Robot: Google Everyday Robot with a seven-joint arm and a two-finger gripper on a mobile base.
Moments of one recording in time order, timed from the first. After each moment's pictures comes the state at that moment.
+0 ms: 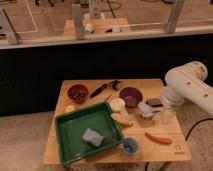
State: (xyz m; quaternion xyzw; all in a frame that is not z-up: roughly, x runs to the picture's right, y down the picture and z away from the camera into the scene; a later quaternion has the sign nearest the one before) arm 0.285 0.105 0.684 -0.28 0.02 0.02 0.96
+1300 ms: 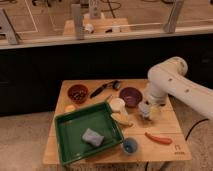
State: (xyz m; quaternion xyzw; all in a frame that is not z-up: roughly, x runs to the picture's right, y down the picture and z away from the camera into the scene) arm 0.196 0.078 0.696 -0.26 -0.02 -0.07 0.96
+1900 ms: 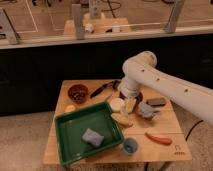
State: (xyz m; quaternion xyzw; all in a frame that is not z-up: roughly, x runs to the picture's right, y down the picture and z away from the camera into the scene) arm 0.082 0.057 0.723 -0.27 -0.12 -0.12 0.95
